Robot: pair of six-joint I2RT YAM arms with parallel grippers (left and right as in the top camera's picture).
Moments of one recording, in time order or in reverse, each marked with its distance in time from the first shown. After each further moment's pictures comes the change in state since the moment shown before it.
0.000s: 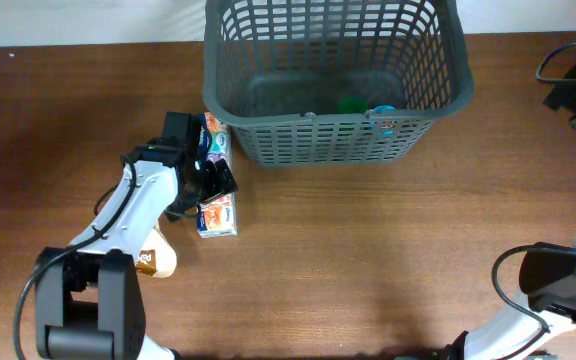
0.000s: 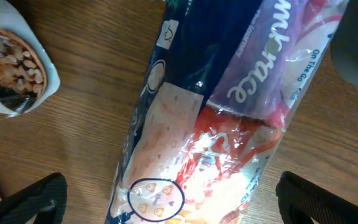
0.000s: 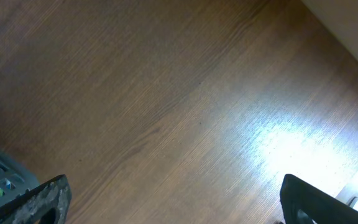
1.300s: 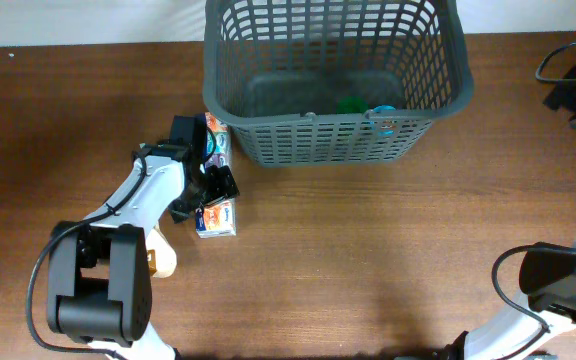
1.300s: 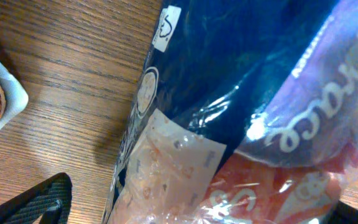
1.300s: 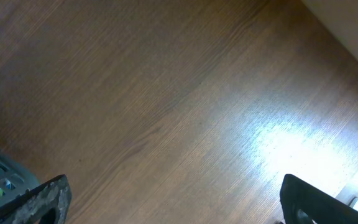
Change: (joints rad) left arm 0.000 0.103 0.000 0.038 0.007 0.033; right arm 0.000 0.000 0.000 0.000 0.000 0.000
